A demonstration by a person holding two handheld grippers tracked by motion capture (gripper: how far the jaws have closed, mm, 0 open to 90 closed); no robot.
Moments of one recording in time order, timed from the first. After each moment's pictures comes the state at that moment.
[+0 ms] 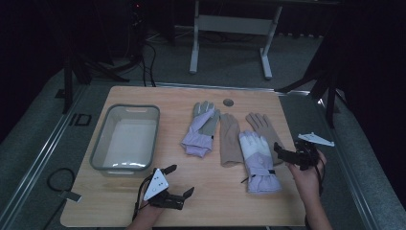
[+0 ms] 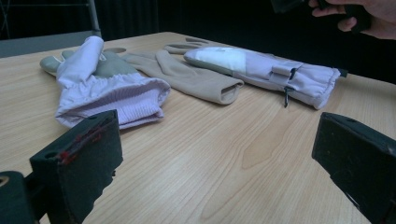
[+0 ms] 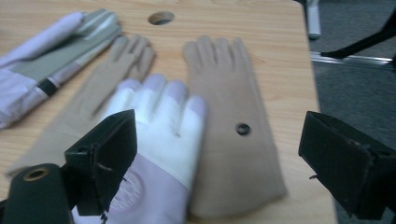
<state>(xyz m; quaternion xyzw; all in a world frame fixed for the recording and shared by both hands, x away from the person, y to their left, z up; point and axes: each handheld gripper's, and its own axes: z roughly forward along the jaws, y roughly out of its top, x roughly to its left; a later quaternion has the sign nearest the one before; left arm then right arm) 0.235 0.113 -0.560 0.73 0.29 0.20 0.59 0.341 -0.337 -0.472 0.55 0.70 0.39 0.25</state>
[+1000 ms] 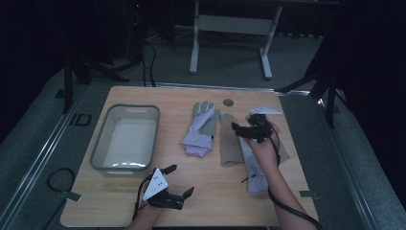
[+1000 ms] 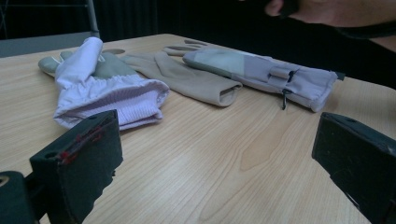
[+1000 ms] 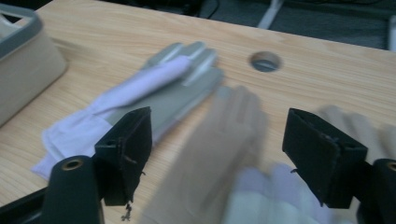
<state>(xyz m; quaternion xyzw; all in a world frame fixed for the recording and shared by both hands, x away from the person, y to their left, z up) 0.235 0.114 -0.560 0.73 0.29 0.20 0.59 0.414 -0.204 -0.452 0.47 0.76 0.41 0.21</state>
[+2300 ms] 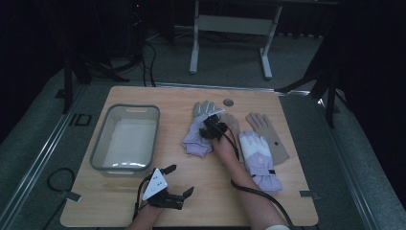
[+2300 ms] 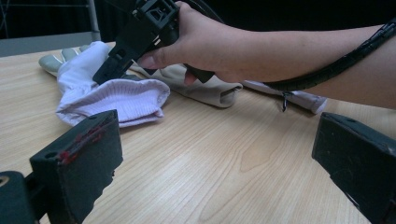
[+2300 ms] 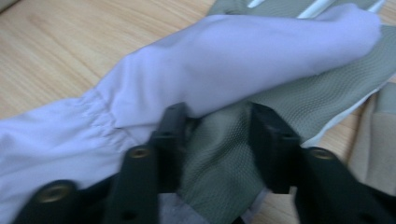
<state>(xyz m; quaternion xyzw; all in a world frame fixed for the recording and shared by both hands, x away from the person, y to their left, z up) 0.235 0.115 -0.560 0.72 0.29 0.20 0.59 0.472 -0.087 -0.540 0.42 0.84 0.30 0.17</state>
